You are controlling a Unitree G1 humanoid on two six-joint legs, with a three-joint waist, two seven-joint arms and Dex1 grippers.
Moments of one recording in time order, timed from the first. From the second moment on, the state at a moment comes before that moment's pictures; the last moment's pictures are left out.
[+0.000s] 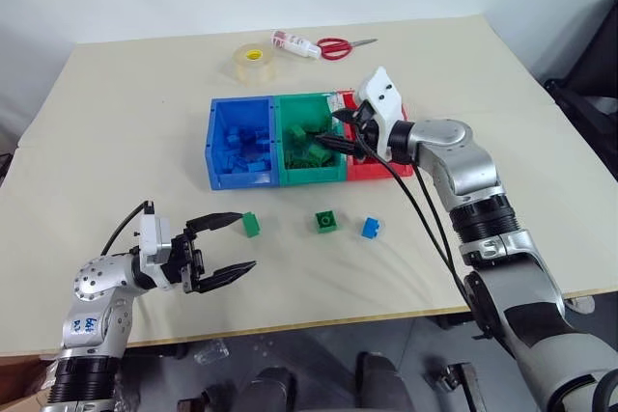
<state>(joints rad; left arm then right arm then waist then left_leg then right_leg) -0.11 0.54 0.19 0.01 -0.58 -0.05 -1.23 -1.02 -0.36 0.15 0.48 0.17 0.33 0.84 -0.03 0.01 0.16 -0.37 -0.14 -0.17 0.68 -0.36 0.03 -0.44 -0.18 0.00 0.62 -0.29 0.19</state>
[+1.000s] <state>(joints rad) -0.25 0.55 0.18 0.21 -0.56 -0.09 -1.34 -0.29 -0.86 -0.09 -0.29 0.41 0.56 1.07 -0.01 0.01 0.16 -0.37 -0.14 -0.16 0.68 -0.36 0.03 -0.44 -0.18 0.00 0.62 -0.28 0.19</state>
